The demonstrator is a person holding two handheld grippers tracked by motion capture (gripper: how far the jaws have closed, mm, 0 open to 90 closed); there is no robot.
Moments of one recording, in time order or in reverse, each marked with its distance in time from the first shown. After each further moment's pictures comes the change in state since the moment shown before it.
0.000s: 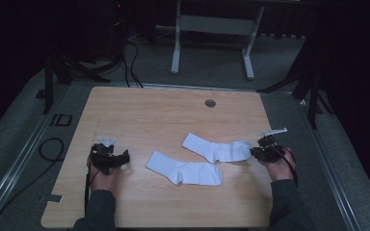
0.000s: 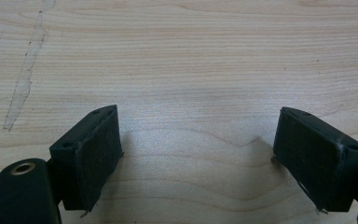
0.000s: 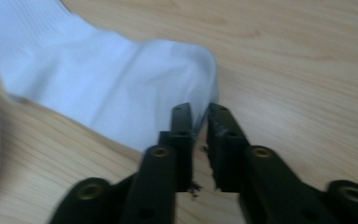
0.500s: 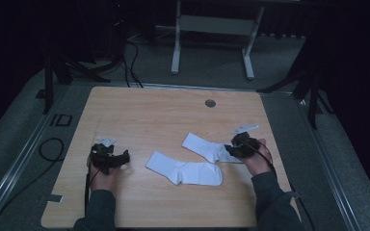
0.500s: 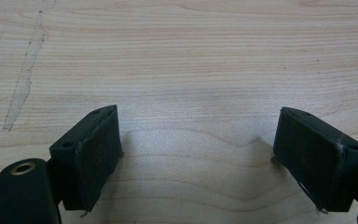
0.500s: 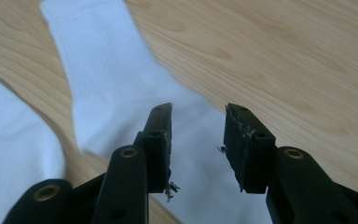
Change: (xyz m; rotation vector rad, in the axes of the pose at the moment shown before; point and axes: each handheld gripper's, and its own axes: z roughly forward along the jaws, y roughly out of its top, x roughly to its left) left arm 0.000 0.000 0.000 0.000 -0.001 0.000; right arm 0.065 0.039 0.032 -0.081 0.087 -0.248
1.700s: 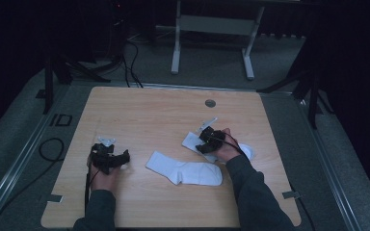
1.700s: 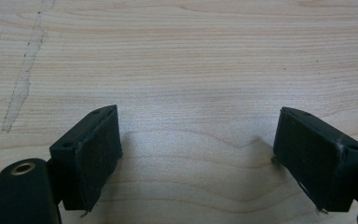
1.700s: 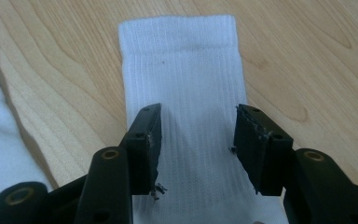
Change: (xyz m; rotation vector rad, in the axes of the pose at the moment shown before) left arm 0.000 0.000 0.000 -0.001 -0.002 0.000; right arm 0.042 0.054 0.074 0.089 0.157 -0.258
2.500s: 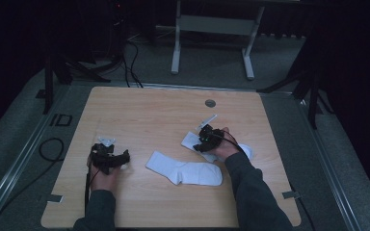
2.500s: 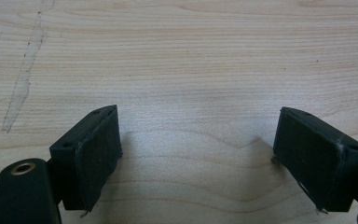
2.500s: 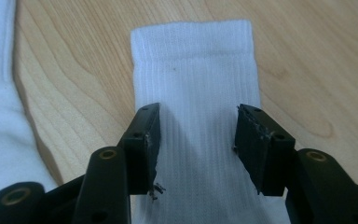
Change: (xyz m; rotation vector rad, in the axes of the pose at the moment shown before) left arm 0.000 0.000 0.000 0.000 0.000 0.000; right arm -0.009 0.005 0.007 0.003 0.098 0.031
